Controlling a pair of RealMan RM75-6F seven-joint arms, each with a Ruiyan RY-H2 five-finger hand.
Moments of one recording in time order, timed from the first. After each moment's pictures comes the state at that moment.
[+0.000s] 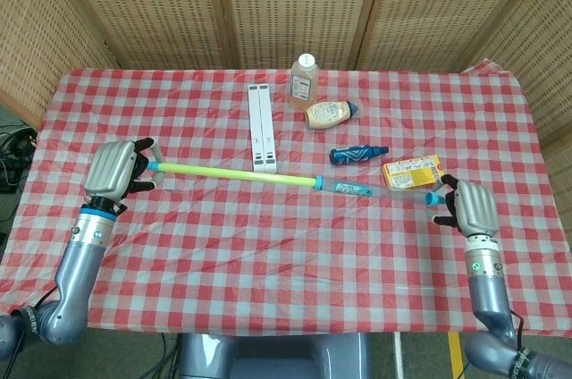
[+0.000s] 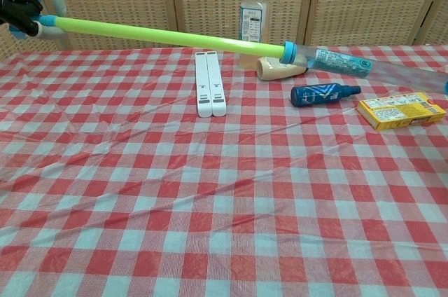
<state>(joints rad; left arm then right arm) -0.64 -1.26 -0.29 -1.80 0.96 1.20 0.26 0.41 -1.34 0.28 -1.59 -0.99 1.21 -0.20</state>
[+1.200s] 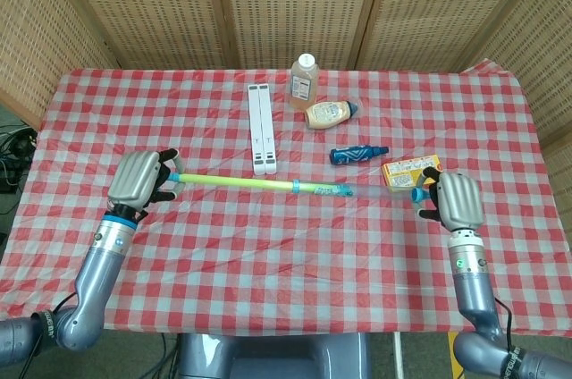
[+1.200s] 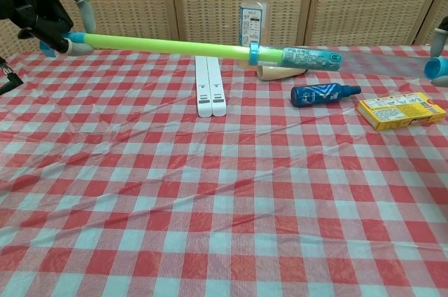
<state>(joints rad) -0.67 -1.32 -0.28 -1.85 0.93 1.20 0.36 0.45 -1.35 0.30 -1.71 -1.03 1.26 -0.30</state>
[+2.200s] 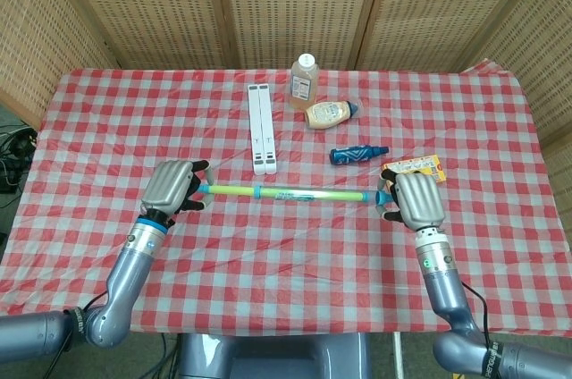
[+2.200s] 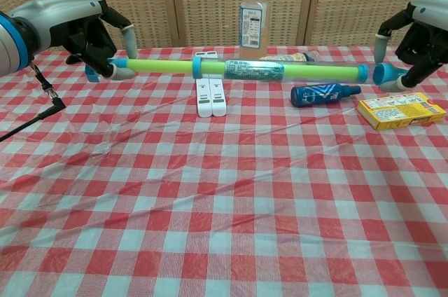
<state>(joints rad) -0.74 -1.44 -0.28 -1.82 0.85 1.17 0.40 0.54 -1.40 0.28 -1.77 -1.04 1.24 -0.42</state>
